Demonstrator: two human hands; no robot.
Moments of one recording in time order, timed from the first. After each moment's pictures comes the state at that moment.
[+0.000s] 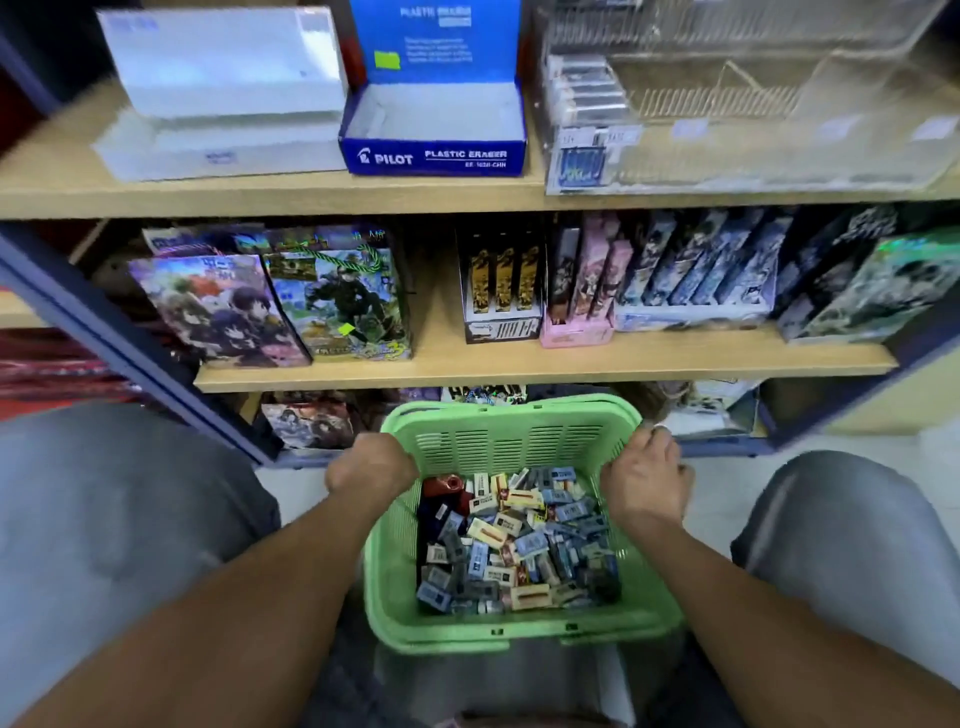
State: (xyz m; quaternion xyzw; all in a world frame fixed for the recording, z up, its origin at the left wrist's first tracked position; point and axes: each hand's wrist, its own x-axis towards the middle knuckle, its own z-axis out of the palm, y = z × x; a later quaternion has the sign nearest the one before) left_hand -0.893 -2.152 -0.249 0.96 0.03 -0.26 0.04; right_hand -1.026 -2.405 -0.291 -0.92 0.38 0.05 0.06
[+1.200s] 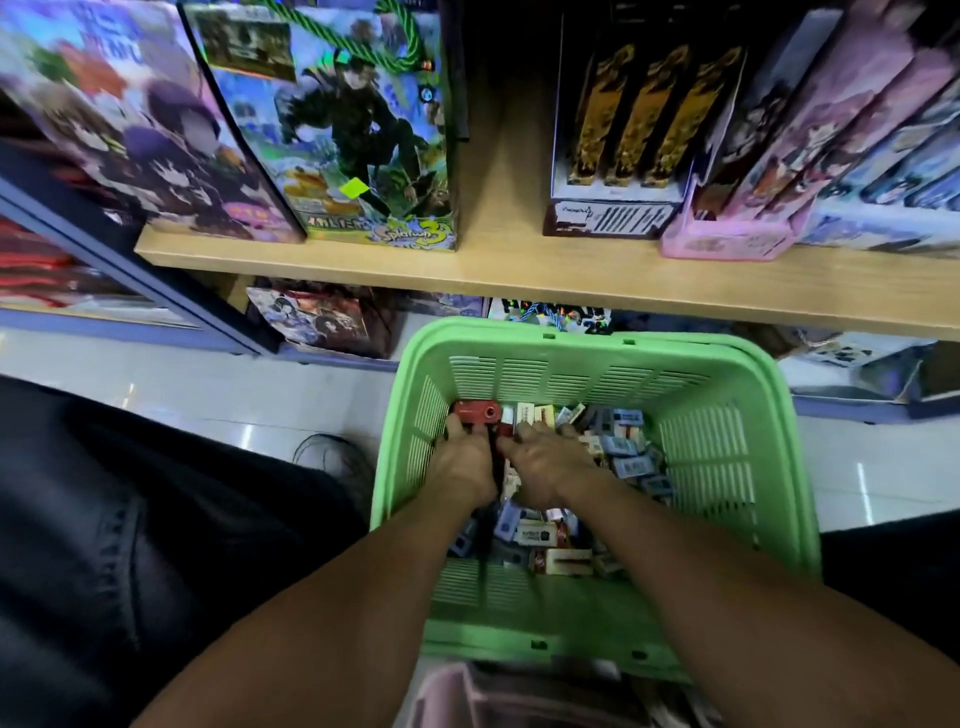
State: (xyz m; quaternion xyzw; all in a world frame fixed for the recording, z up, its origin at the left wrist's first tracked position) left_hand -0.920 -2.178 -0.428 0.92 -0.11 -0.37 0.05; right_hand -0.944 -2.310 -0.434 -0.92 -0.11 0.38 0.02
